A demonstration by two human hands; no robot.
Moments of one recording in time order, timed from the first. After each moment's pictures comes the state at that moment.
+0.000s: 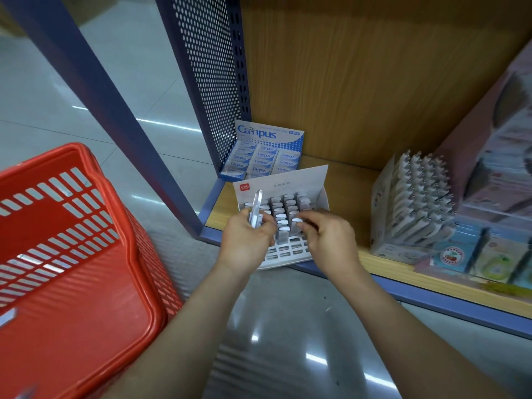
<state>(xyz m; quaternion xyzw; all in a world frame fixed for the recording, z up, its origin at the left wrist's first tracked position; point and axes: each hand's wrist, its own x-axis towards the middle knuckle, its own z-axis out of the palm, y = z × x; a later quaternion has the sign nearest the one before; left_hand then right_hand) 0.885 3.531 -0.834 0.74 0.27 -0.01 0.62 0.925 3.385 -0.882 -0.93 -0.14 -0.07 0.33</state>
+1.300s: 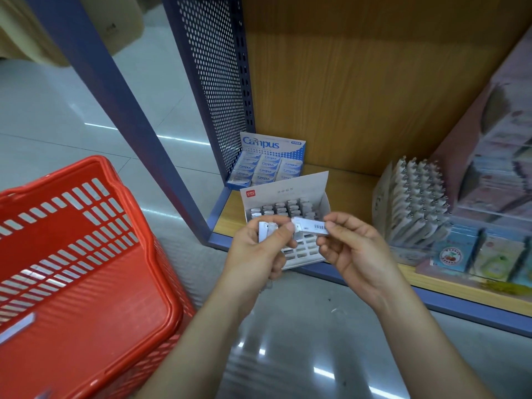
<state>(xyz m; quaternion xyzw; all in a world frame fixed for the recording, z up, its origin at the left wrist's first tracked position) 0.847 3.526 -0.801 0.61 0.17 -0.03 0.78 0.889 3.369 -0.815 -0.48 0.12 0.19 0.85</state>
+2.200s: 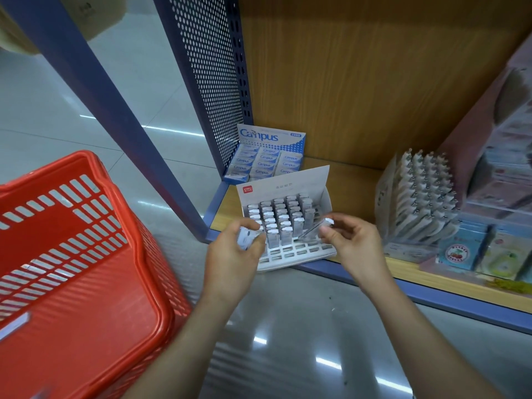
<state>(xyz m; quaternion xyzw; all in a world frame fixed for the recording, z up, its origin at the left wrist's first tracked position) 0.852 3.549 -0.841 0.81 0.23 0.08 0.53 0.909 3.360 -0.865 -0.76 0.04 0.05 0.64</state>
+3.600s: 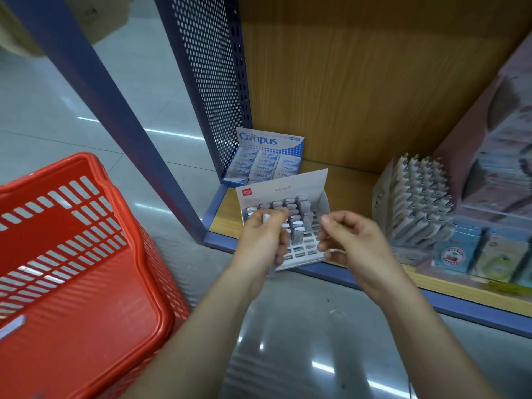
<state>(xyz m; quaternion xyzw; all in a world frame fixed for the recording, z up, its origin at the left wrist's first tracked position) 0.885 3.516 -0.816 0.62 0.28 -0.08 0.73 0.897 3.366 -0.819 -0.67 0.08 0.16 0.72</state>
